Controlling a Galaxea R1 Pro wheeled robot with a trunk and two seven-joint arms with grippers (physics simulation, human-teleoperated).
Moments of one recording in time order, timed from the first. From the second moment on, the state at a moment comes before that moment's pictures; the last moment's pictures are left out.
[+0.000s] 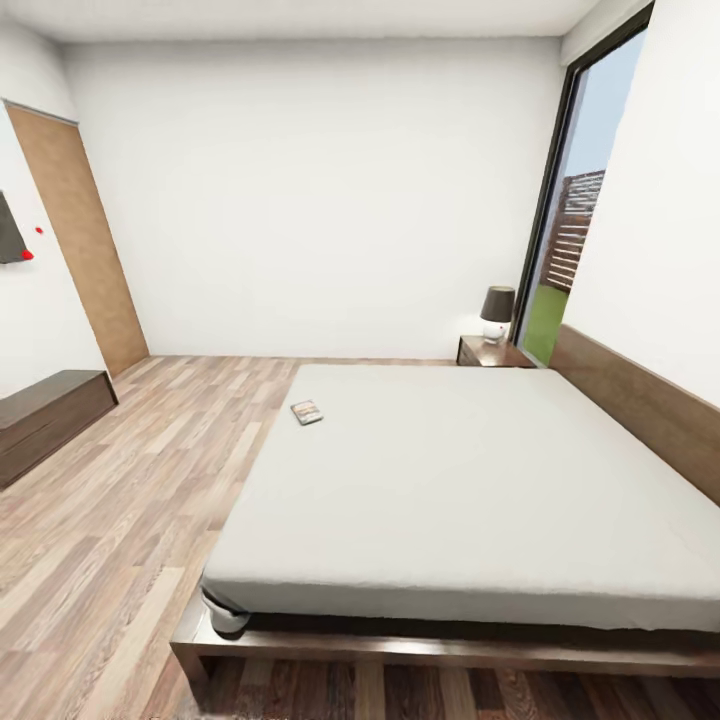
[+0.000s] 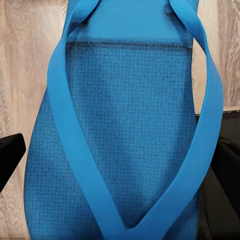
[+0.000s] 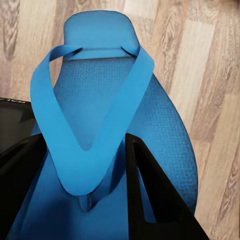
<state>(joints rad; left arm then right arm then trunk) -0.07 -0.06 -0.46 -0.09 0.29 -0.27 0.19 -0.17 0.02 0.03 0.01 0.15 -0.17 -0.12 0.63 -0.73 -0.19</state>
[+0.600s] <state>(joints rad) -0.07 -0.06 -0.46 -0.09 0.29 -0.27 0.19 -0.17 0.02 0.03 0.01 0.15 -0.18 -0.12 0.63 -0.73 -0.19</state>
